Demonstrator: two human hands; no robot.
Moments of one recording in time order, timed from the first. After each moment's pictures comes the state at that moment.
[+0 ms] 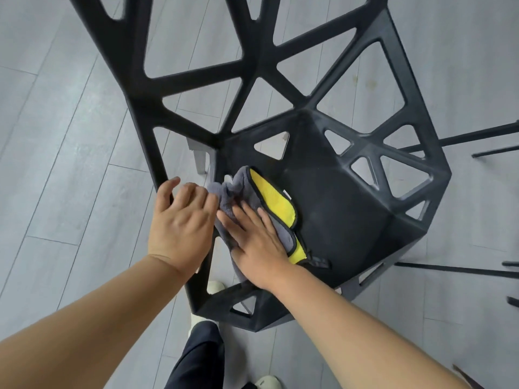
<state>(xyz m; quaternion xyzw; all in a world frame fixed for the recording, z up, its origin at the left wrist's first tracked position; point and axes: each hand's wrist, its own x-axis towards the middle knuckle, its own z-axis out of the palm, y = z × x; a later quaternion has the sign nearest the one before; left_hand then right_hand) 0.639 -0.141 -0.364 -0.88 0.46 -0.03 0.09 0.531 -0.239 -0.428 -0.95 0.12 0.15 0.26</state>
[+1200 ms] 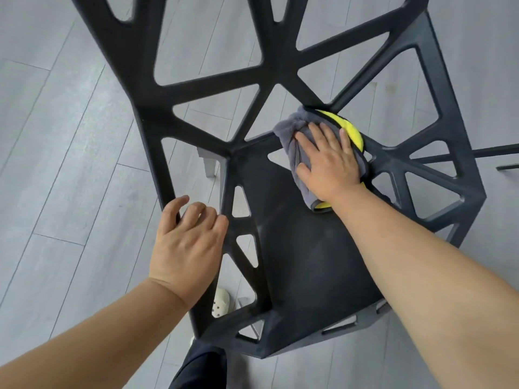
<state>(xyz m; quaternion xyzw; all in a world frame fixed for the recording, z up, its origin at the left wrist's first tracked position) 0.644 -0.143 -0.363 -0.89 0.45 0.02 0.09 0.605 -0.418 -0.449 -0.97 0.20 0.11 -0.04</state>
